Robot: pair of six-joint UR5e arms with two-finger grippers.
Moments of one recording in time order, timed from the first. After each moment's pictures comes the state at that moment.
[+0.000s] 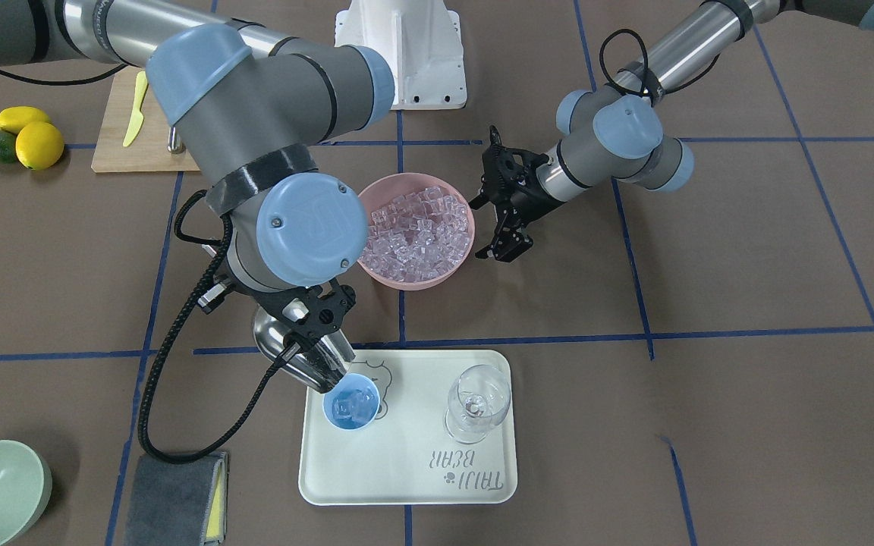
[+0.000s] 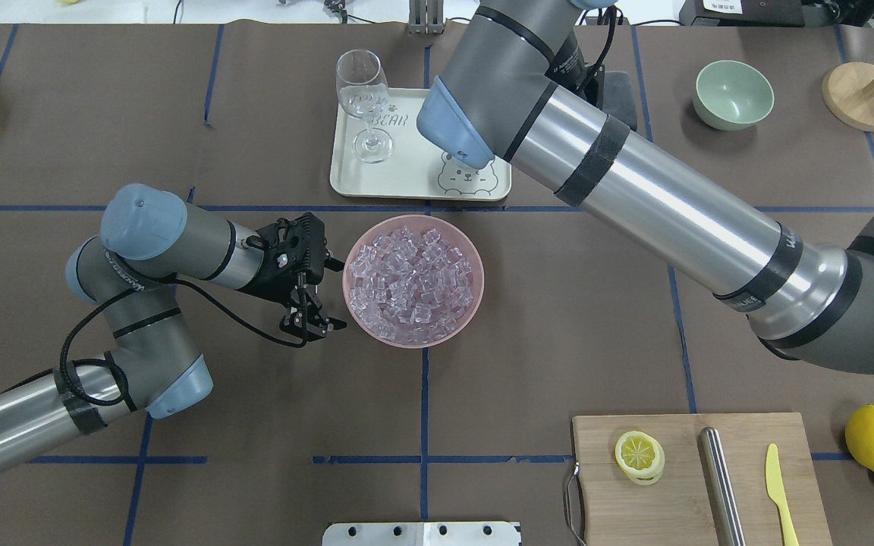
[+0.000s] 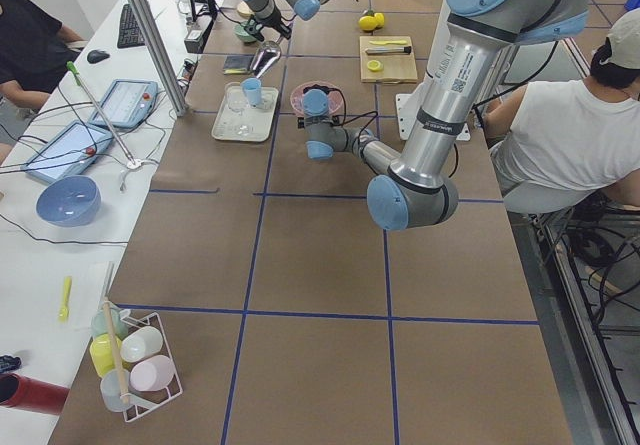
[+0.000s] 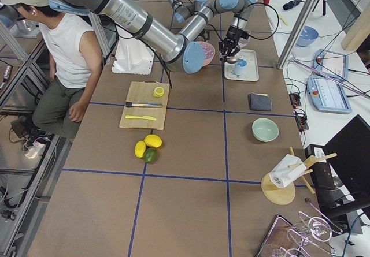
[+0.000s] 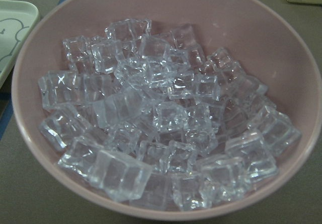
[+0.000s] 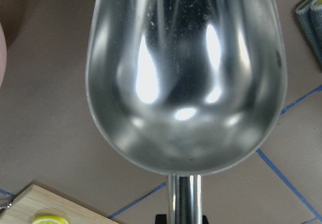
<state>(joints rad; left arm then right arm) -0.60 -2.04 -1.45 -2.58 -2.13 0.06 0.83 -0.44 1.22 -2.42 1.95 -0.23</state>
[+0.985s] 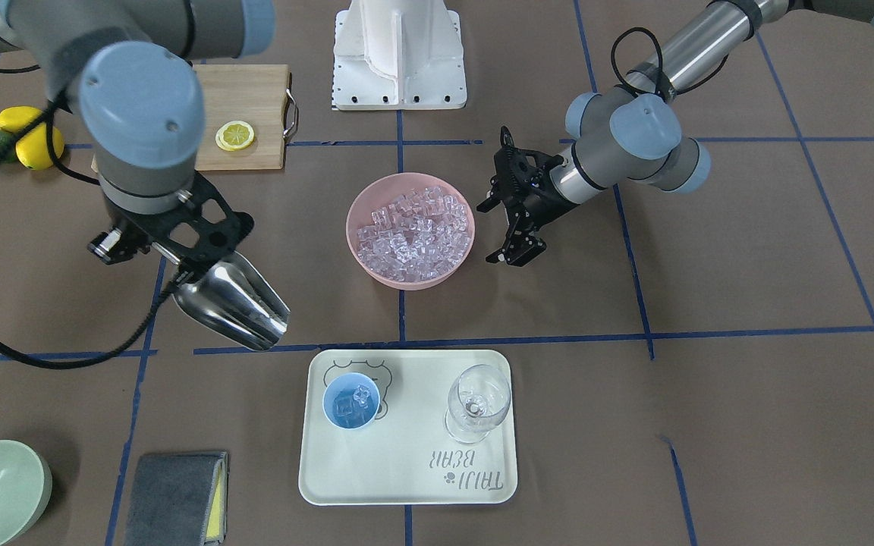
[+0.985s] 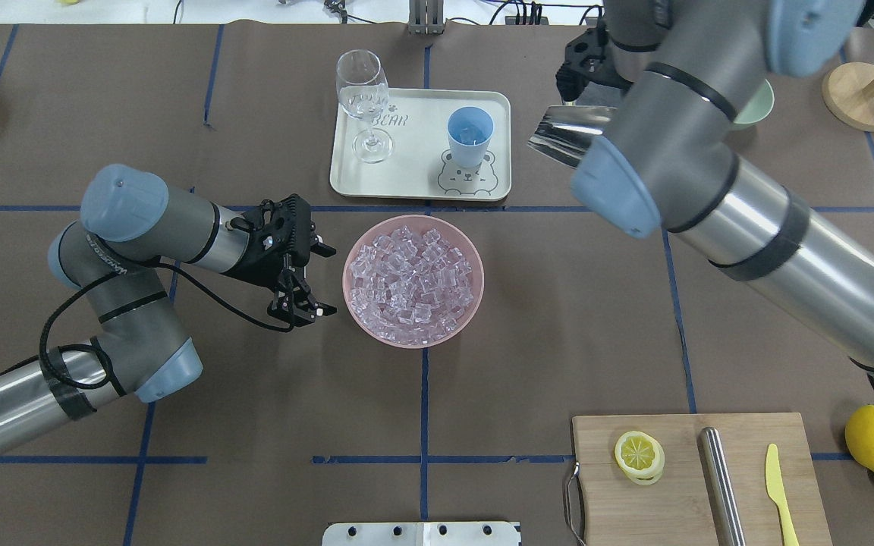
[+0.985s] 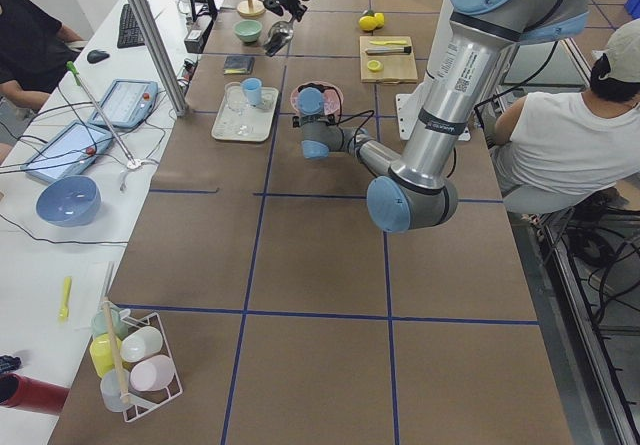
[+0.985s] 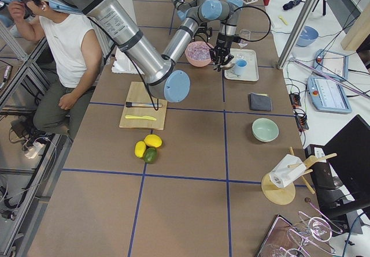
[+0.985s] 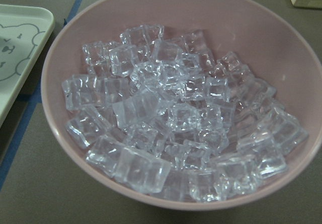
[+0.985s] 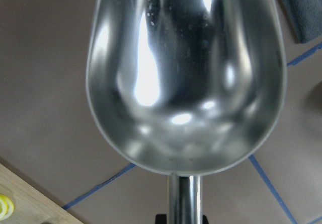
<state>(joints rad) -0.66 -2.03 -1.47 -2.57 -2.19 0.06 0.89 -0.82 1.78 -2.39 1.94 -0.26</state>
